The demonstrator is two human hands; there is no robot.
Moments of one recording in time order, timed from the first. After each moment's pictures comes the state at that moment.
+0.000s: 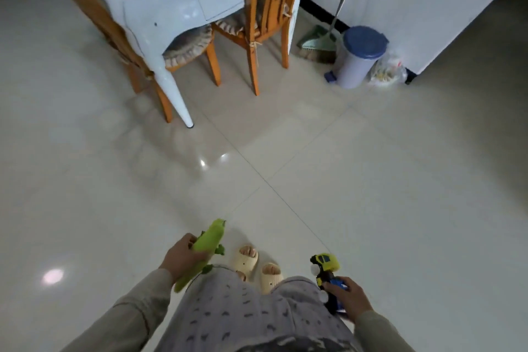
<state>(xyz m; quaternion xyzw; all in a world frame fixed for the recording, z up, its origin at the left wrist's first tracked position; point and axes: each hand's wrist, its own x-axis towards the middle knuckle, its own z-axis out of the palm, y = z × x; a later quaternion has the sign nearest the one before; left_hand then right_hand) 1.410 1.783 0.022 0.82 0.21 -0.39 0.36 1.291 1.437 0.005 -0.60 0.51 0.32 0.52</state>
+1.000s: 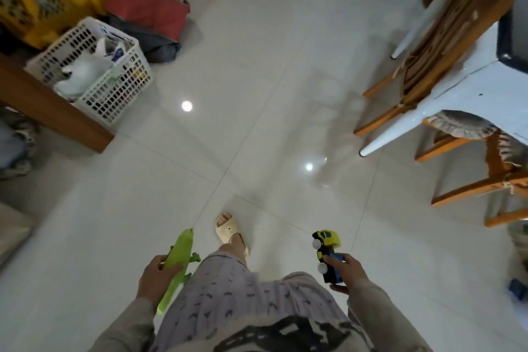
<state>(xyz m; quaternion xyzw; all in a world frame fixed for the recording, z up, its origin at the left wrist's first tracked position) 1.106 1.845 -0.015 0.41 0.74 0.01 0.53 1.458 1.678 0.006 -0.80 0.12 0.53 0.27</state>
